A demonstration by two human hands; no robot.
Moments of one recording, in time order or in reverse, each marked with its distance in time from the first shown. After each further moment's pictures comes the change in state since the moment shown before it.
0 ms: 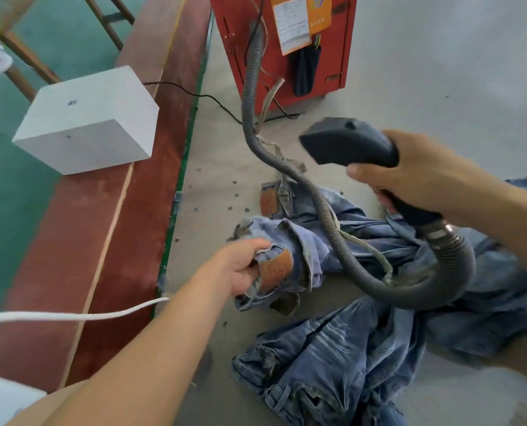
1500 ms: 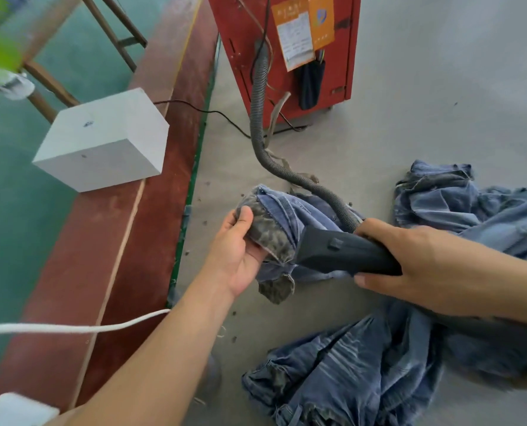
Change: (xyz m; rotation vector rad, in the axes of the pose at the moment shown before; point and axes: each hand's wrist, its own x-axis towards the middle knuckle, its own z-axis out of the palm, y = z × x) left_hand -0.032 0.034 0.006 -0.494 -0.183 0.452; right_hand -0.058 0.012 0.020 -0.469 -0.330 -0.131
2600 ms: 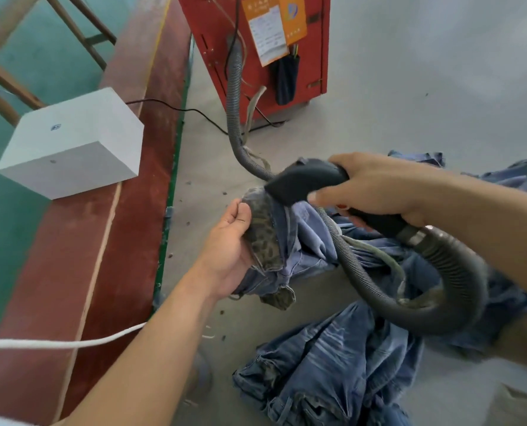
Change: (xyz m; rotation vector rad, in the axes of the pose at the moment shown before) left_hand -0.009 -0.007 0.012 0.307 -0.224 -0.021; right_hand 0.055 -0.016 -0.046 0.506 0.045 0.260
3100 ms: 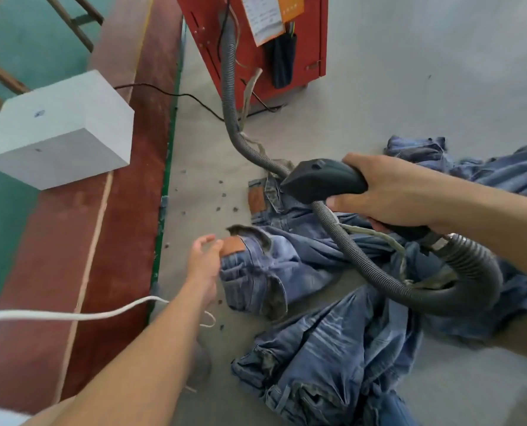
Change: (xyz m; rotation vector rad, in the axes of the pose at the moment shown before) left_hand 0.050 -0.088 -0.110 0.469 0.679 -0.150; right_hand -0.003 0.038 0.003 -0.224 0.093 -0.089
